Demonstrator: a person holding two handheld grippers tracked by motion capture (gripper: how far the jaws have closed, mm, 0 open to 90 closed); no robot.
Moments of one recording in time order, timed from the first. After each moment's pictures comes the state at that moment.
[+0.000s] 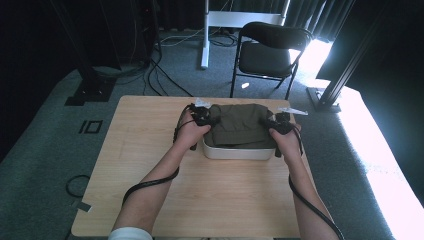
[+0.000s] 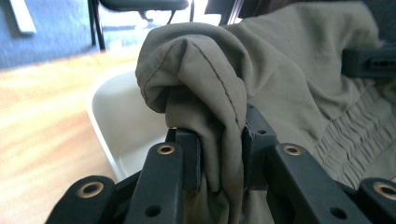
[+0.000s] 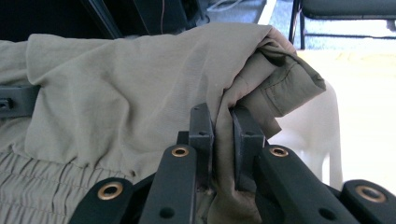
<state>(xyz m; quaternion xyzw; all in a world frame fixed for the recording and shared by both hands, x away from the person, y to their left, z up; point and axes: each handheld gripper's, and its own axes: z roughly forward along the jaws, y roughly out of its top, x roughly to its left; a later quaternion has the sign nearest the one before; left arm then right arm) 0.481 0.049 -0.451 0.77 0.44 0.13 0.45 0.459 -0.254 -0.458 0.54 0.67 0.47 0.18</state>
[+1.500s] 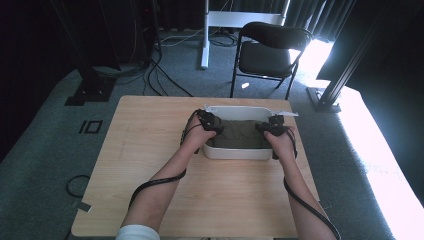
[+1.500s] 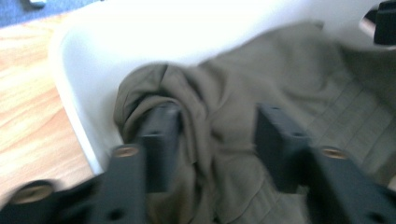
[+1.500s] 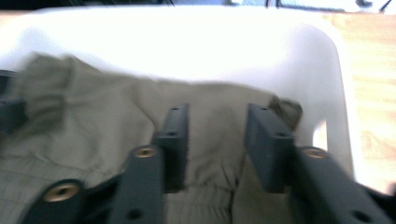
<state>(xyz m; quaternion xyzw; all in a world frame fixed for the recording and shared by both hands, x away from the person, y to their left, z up) 0.491 0.029 -0.480 0.80 0.43 0.15 0.39 0.471 -0.244 -0.482 0.57 0.69 0.41 0.20</state>
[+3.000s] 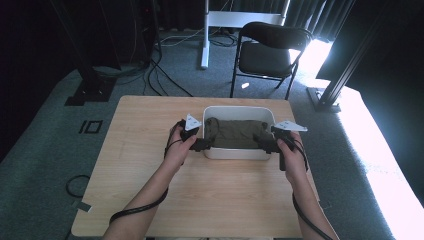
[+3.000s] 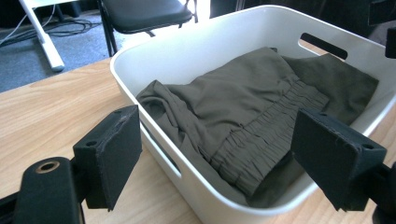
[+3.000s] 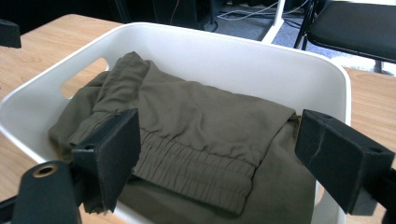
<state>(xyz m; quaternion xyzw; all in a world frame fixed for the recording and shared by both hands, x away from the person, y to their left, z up) 0.415 0.079 -0.461 0.78 0.37 0.21 0.46 0.405 -0.248 -0.464 0.46 0.72 0.46 0.24</state>
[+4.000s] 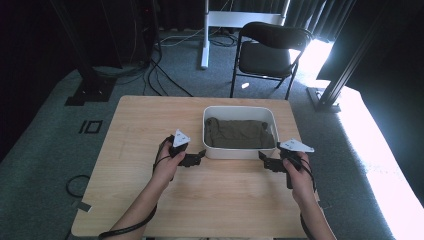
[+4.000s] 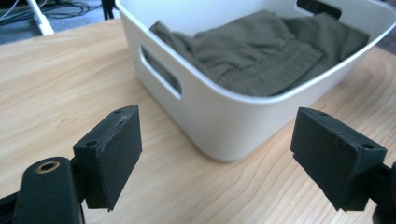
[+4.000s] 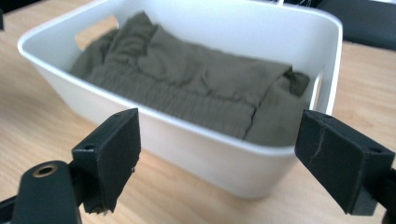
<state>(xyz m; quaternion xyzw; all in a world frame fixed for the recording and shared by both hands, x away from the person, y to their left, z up) 0.376 0.114 -0.493 0.79 0.38 0.20 0.44 0.354 -0.264 -0.490 0.45 0.73 0.45 0.25</state>
